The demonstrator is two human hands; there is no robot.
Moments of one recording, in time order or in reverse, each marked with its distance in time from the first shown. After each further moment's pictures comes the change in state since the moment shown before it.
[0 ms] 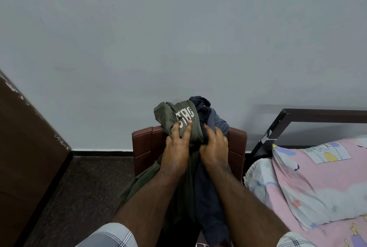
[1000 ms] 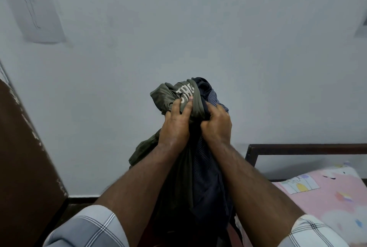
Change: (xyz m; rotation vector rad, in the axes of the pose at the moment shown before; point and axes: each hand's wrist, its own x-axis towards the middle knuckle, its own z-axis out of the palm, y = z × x) left_hand -0.027 0.160 -0.195 -0.013 0.379 0.243; right_hand -0.003 -0.100 -0.233 0.224 0.419 -0.329
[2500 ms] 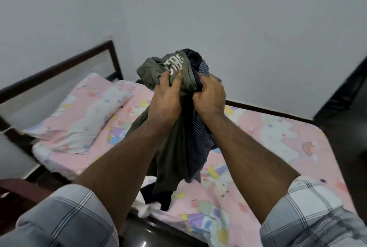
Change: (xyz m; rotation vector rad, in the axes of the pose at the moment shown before) left_hand -0.535 0.593 0.029 -0.632 -0.448 0.868; right_hand -0.503 0.122 -0.700 -0.730 0.635 0.629
